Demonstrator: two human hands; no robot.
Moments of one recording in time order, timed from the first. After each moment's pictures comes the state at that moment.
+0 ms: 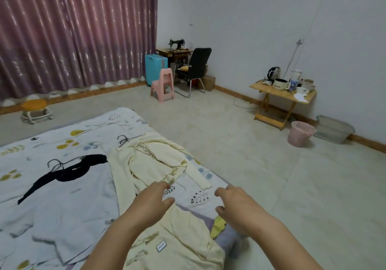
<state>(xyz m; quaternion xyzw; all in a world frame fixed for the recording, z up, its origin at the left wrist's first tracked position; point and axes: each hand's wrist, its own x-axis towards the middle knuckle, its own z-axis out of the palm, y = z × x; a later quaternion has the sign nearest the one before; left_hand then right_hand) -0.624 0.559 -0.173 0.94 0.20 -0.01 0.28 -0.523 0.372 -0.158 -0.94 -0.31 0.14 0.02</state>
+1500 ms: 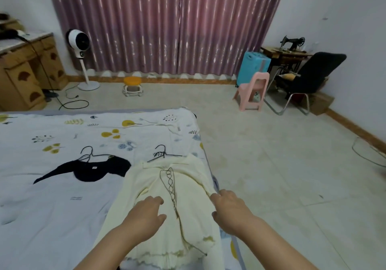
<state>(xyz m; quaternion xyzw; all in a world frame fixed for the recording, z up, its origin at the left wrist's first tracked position) -0.295 0.763 -0.275 0.83 0.49 -0.06 0.26 -0.098 0.679 -0.246 -0.78 -0.60 0.18 -0.11</state>
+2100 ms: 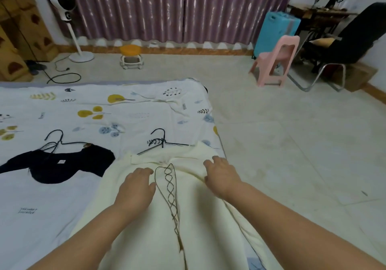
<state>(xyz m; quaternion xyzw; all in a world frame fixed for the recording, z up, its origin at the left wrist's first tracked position) -0.215 0.964 -0.454 0.79 0.58 0.02 0.22 -0.013 0.911 -0.429 -0.77 -0.61 0.15 -0.06</state>
